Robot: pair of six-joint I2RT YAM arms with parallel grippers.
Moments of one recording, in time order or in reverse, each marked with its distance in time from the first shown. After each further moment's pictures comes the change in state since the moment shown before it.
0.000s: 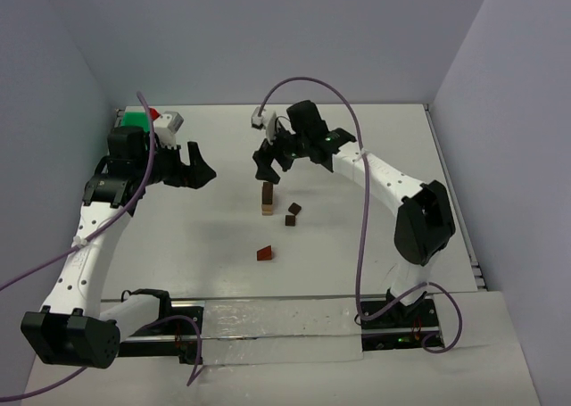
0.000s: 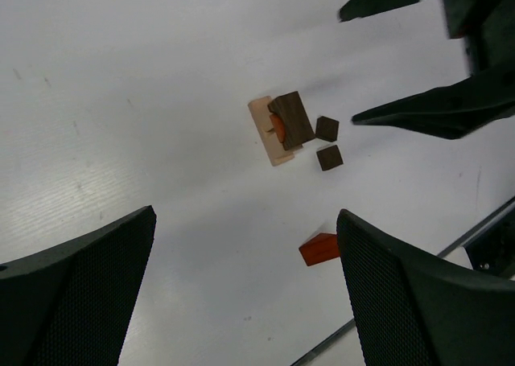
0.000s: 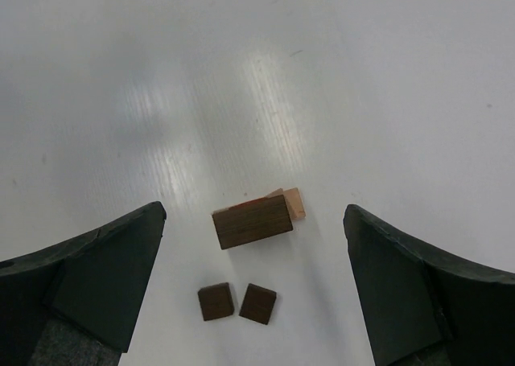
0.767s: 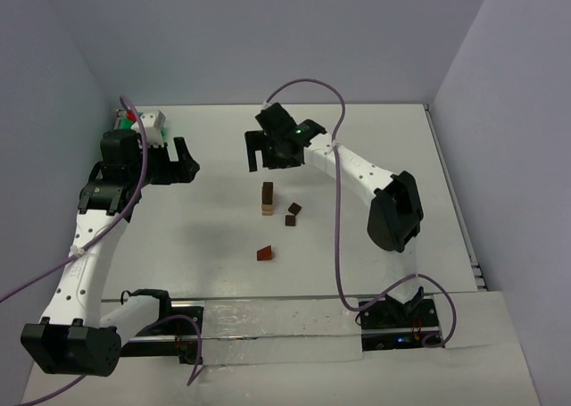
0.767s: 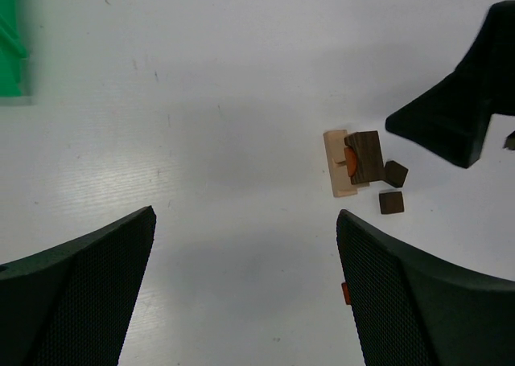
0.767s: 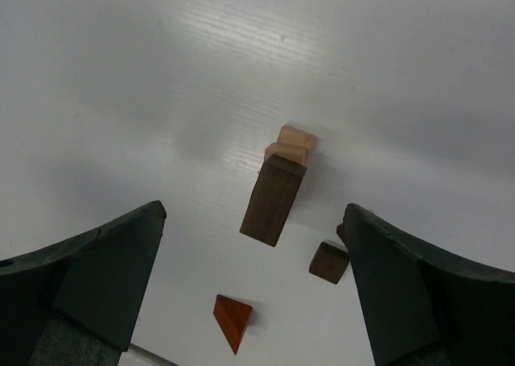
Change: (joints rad) left arm 0.028 -0.045 -0.023 0.024 -0.270 -0.059; right arm 0.105 0.188 0.319 -0.358 0.613 0.856
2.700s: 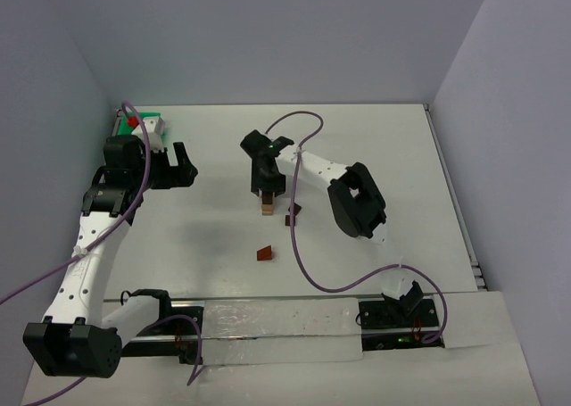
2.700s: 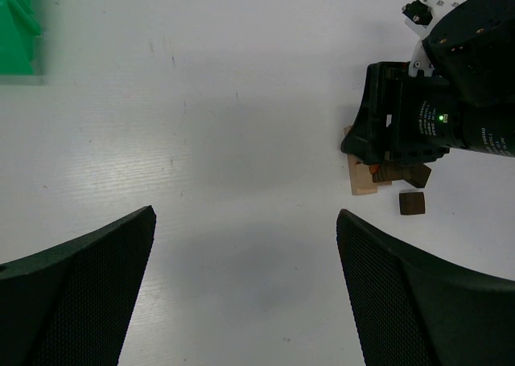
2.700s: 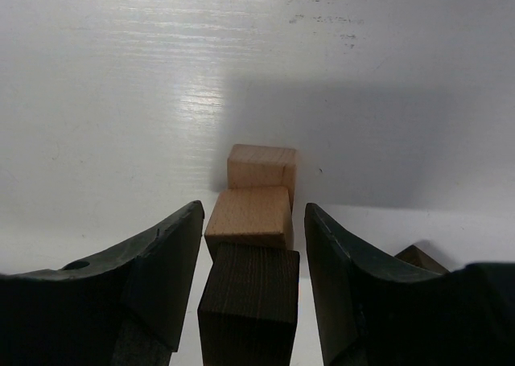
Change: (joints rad) left arm 0.012 -0.012 -0.066 0.028 -0.034 0.001; right arm 0.031 0.336 0.092 -0.092 0.063 0.255
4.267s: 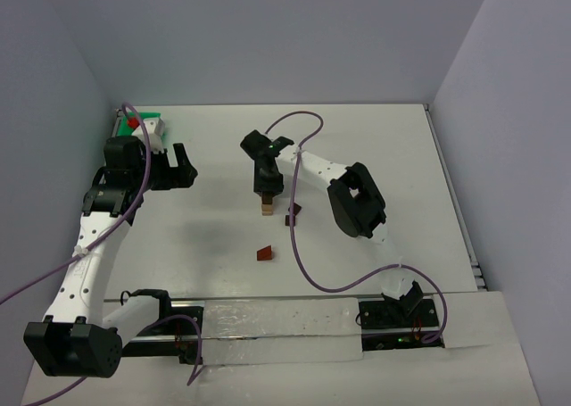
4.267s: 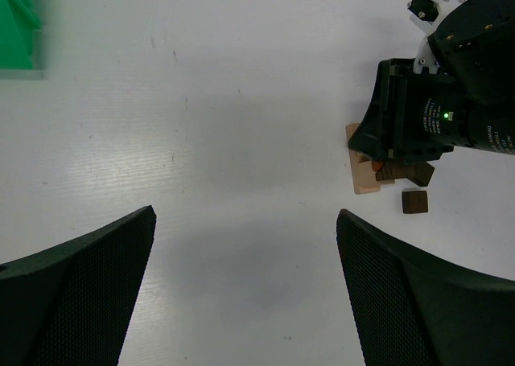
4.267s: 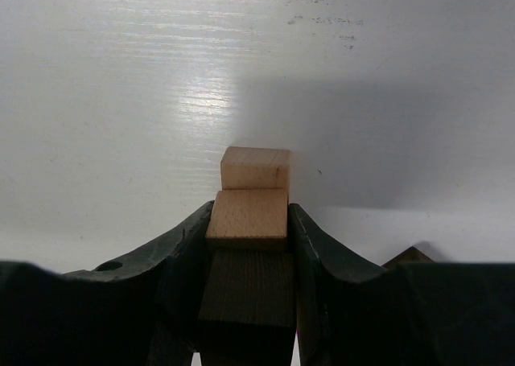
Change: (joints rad) left arm 0.005 0.000 -0.011 0.002 0.002 0.000; right arm 0.000 0.004 0.001 0.000 0.002 -0.001
